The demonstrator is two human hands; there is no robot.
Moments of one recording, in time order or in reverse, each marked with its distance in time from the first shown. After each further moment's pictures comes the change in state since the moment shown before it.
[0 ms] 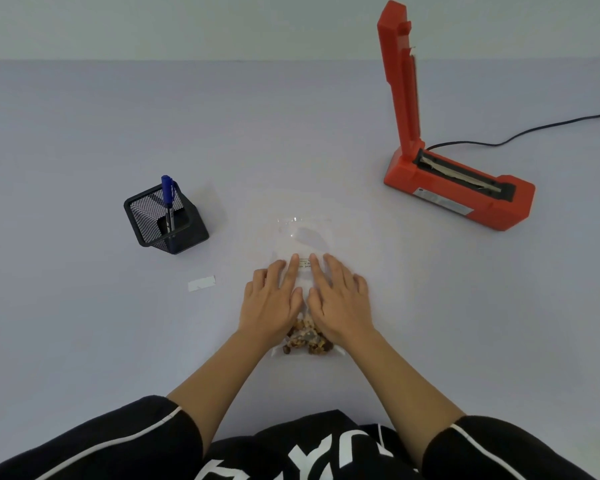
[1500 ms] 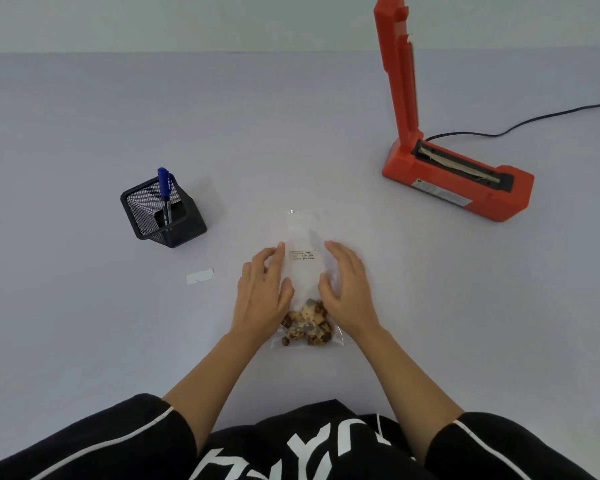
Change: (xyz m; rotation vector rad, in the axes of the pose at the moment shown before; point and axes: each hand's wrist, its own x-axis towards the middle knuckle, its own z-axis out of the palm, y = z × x) left_hand -0.005 0.000 -0.014 -0.336 0.052 -0.086; right_hand -0.006 0.006 -0.017 0.645 0.289 -0.037
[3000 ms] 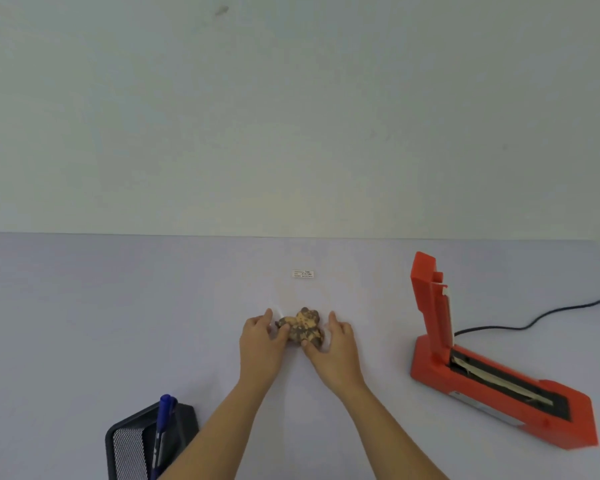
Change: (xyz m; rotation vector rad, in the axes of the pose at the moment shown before) left_hand 0.236 -0.001 -0.073 -0.465 0.156 -0.347; right_hand 0.238 -0.042 0.023 0.028 -0.073 0.276
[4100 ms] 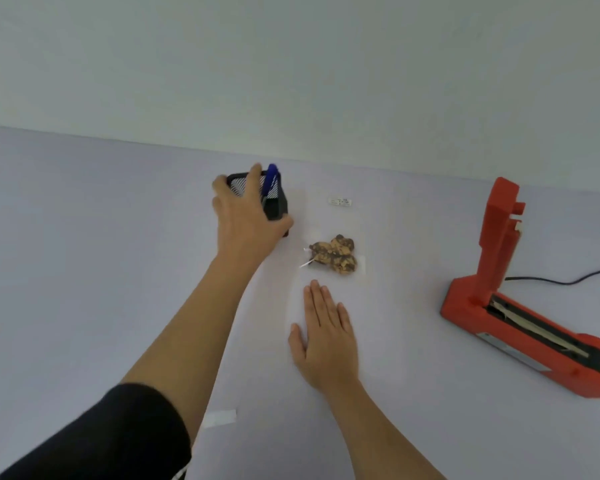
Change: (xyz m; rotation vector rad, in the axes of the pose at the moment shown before) left_hand 0.008 0.028 -0.092 0.264 0.226 0.143; right_hand -0.082 0.041 0.076 -0.680 0.066 -0.421
